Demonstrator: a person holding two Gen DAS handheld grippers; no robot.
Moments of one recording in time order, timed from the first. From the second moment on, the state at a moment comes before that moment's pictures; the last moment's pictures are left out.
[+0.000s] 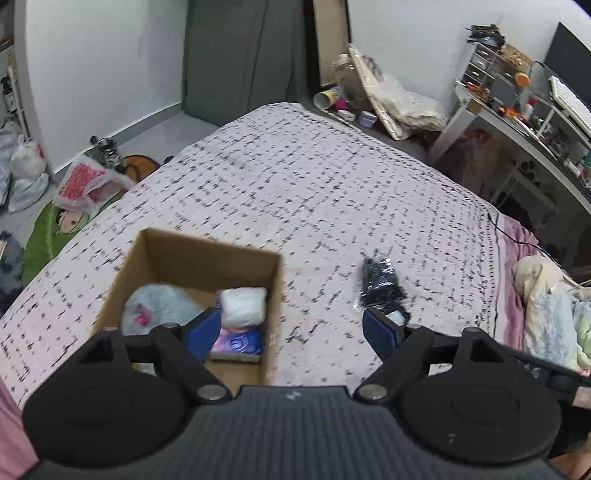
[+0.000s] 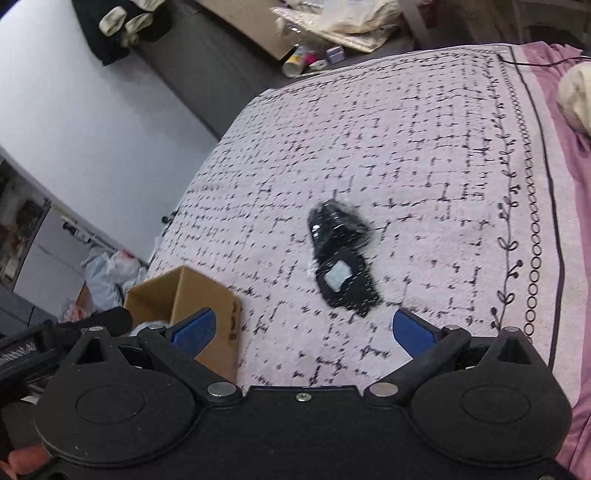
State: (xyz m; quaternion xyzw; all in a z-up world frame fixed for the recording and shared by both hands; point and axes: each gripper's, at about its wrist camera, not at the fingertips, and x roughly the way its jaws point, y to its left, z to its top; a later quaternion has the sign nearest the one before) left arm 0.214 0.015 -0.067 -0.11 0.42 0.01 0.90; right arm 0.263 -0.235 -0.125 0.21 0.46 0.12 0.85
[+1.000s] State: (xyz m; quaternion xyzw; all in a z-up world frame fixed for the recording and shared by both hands) left arm 0.325 -0.047 -0.101 -0.07 0.47 0.02 0.88; right arm 0.317 -0.241 -0.184 0.23 0.44 0.11 0.86
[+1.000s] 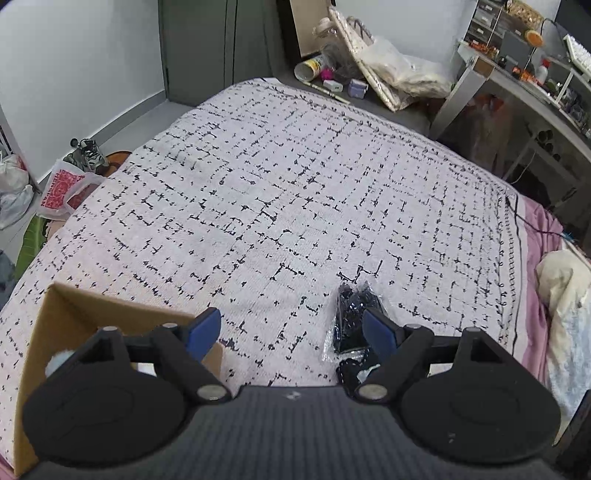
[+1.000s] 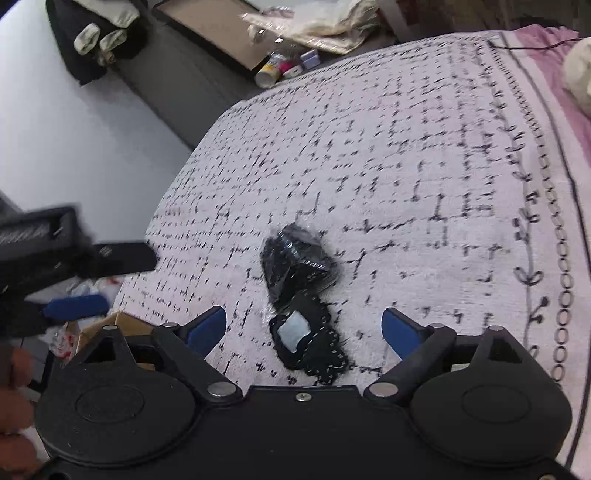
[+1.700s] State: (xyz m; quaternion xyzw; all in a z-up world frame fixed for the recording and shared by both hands) left arm 0.376 -0.069 -0.146 -0.08 0.51 0.00 0.86; right arm 0.331 -0.227 -0.204 0.15 0.46 0.14 0.86
